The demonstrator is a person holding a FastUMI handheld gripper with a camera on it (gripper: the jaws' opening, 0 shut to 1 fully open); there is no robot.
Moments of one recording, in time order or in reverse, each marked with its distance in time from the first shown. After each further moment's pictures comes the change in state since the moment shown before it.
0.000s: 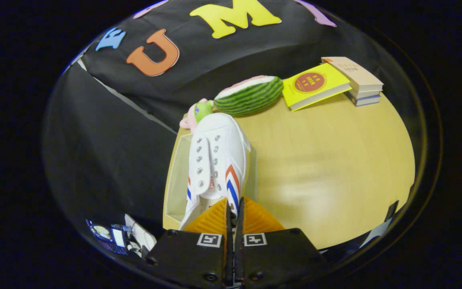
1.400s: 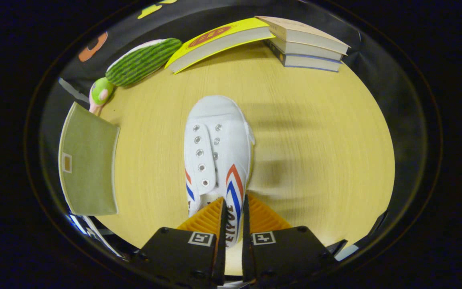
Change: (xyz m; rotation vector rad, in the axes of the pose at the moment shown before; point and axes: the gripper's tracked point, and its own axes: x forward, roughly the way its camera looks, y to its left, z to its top) arm 0.046 -0.347 0.002 -0.014 0.201 -0.365
